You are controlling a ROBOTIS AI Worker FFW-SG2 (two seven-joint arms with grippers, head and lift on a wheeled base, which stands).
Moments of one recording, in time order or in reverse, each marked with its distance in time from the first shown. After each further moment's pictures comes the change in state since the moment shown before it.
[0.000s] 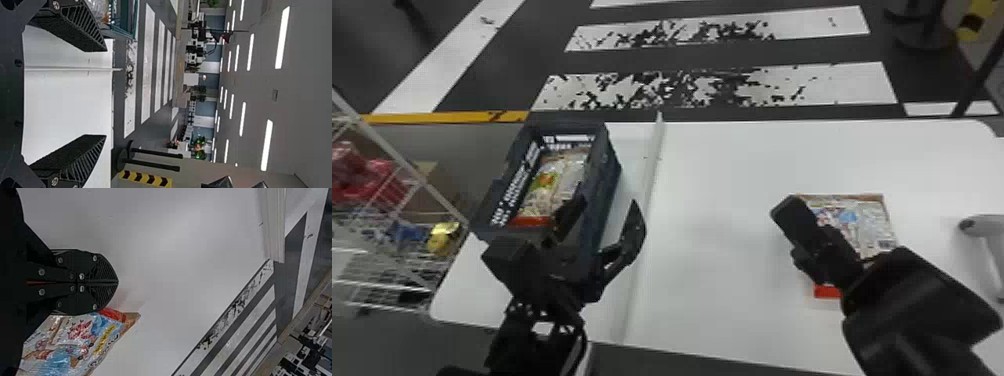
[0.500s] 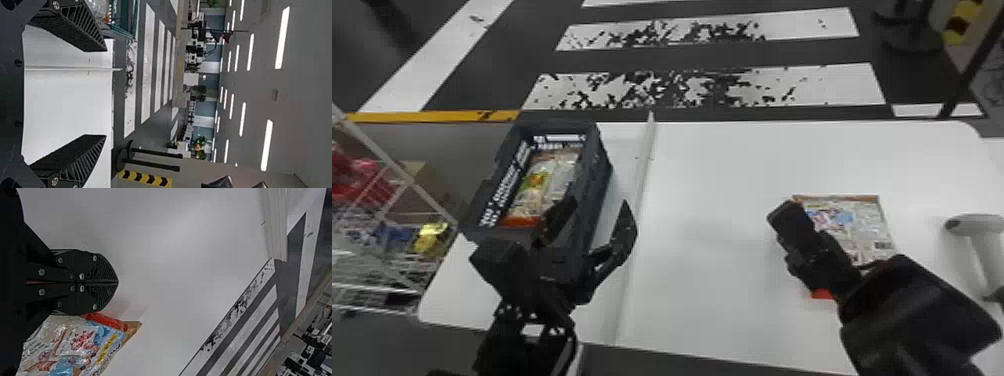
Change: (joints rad) left arm 0.002 0.000 0.000 0.001 0.000 -0.003 0.000; right arm 0.043 -0.016 -0.020 -0.051 -0.028 0.003 0.010
